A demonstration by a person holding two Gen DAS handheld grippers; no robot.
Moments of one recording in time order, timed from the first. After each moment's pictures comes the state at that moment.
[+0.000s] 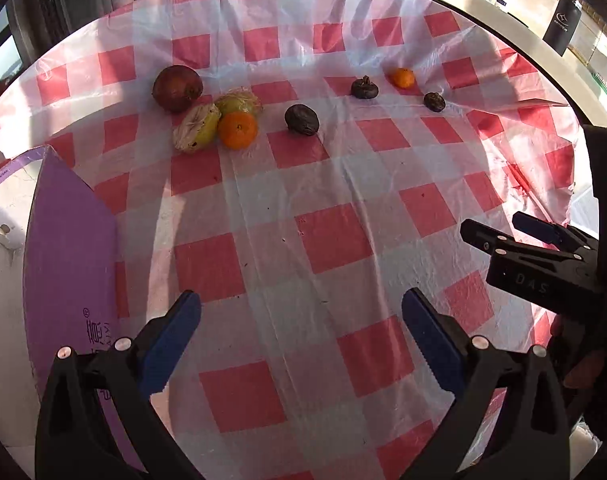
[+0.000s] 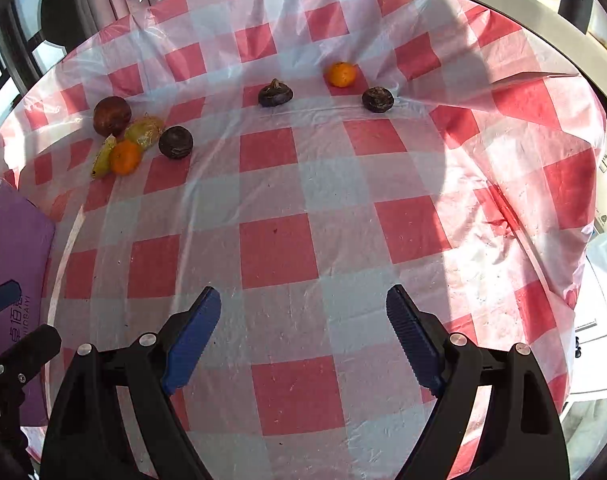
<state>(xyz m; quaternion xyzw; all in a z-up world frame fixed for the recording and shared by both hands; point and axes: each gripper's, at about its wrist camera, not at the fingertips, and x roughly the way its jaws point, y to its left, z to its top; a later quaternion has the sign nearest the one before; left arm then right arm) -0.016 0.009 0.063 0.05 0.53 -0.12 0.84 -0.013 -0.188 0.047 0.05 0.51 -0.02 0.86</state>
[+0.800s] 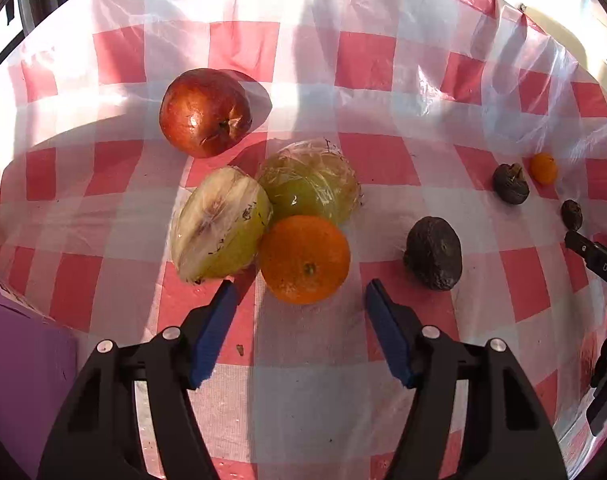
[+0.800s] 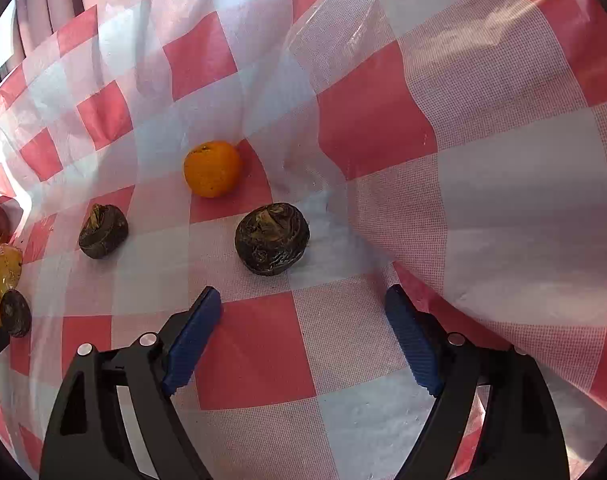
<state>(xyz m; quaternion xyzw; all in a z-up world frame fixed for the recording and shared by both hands) 0.153 0.029 0.001 -0.01 0.49 0.01 0.87 0.161 -0.286 -0.001 0.05 0.45 -0.06 0.89</state>
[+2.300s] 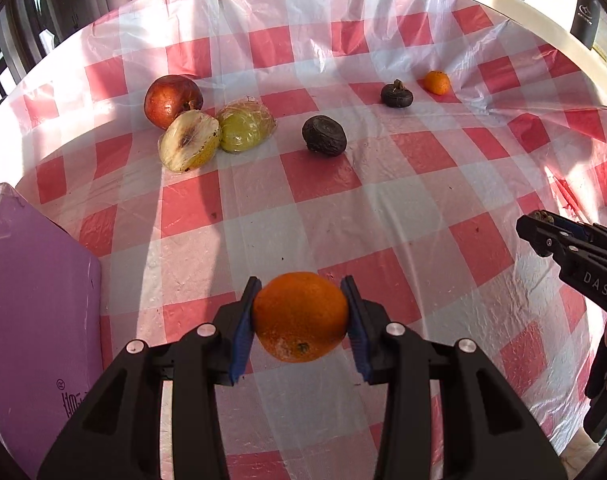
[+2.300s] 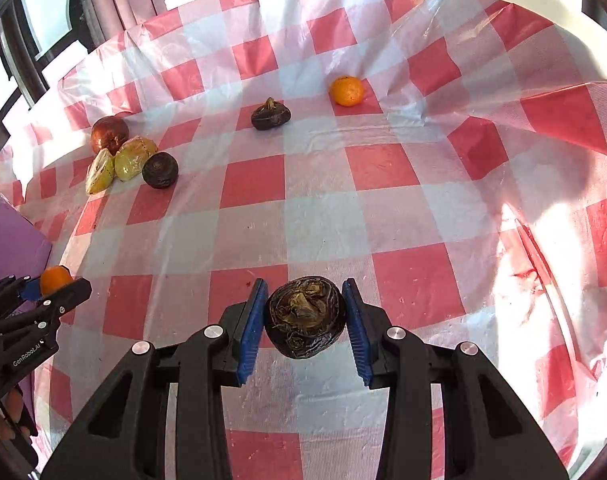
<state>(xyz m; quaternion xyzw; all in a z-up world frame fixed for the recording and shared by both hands) 0.026 0.002 0.036 0.07 0.49 -0.09 0.86 0.008 -0.205 0.031 0.06 0.47 0.03 0.88</state>
